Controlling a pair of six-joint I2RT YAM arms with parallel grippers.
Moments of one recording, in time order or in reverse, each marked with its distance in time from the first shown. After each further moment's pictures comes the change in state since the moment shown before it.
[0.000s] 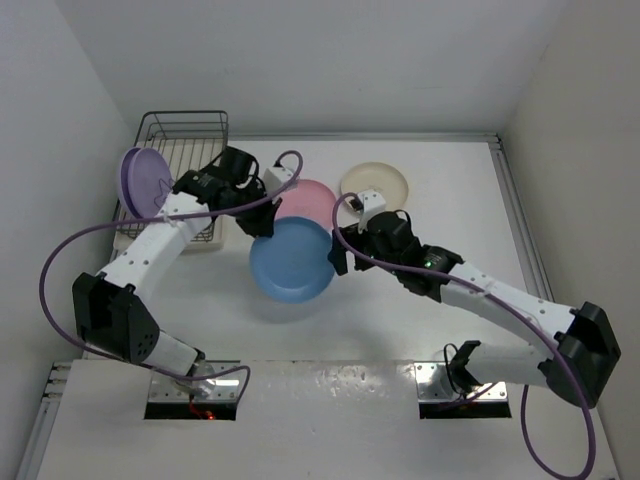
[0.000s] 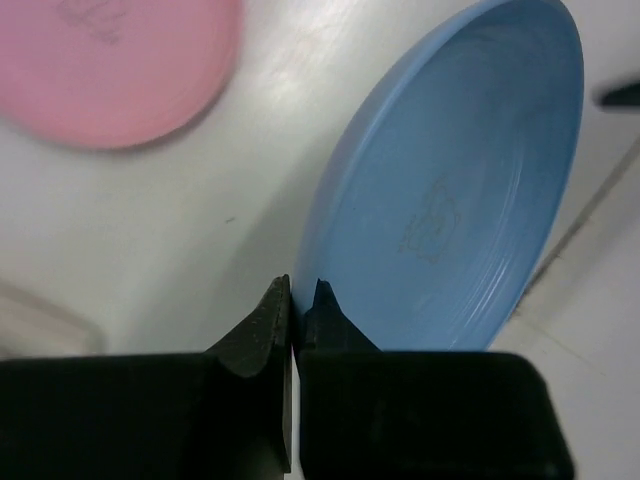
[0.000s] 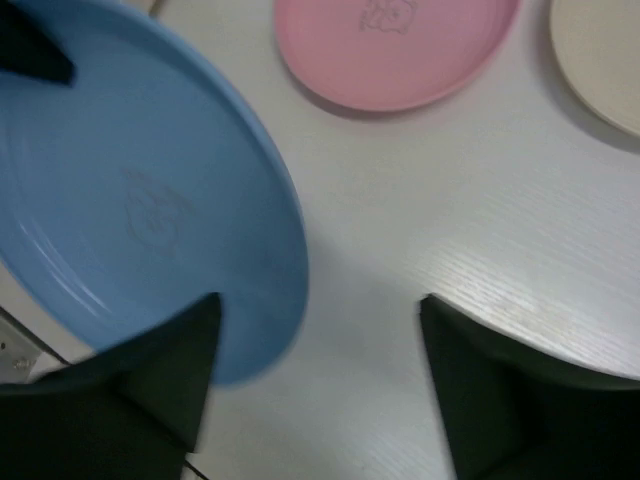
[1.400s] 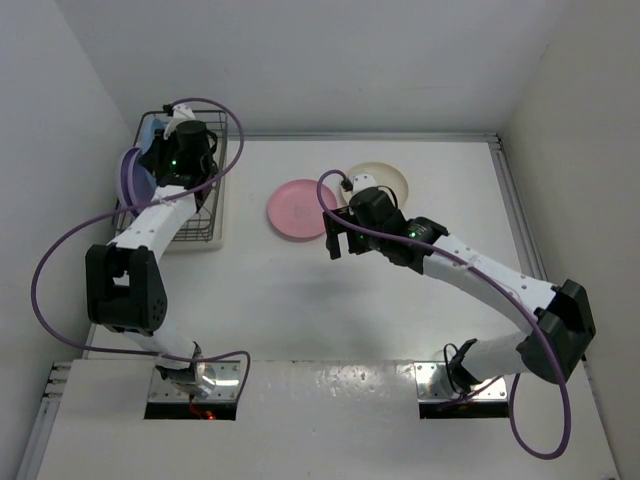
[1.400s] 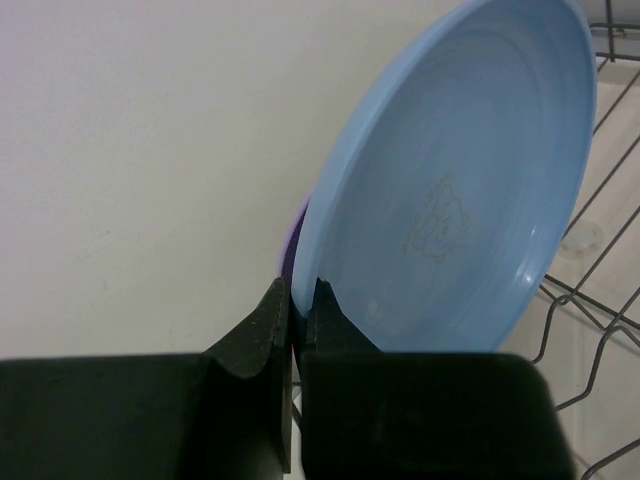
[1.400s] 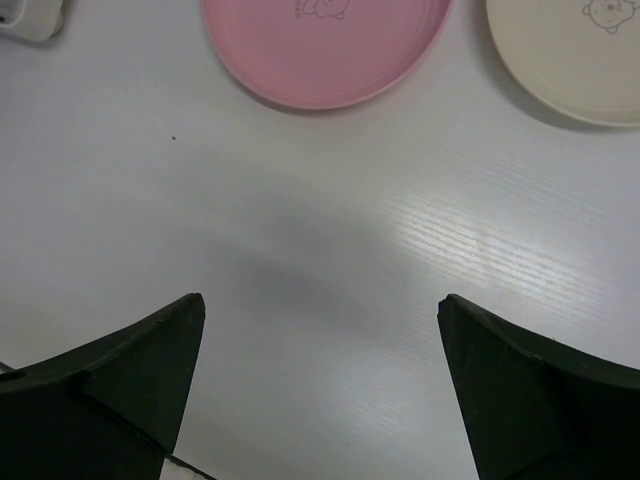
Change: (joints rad) left arm 0.304 0.154 -0.076 0.972 -1.536 -0.040; right arm -0.032 0.182 0.282 -0.273 0.077 0.011
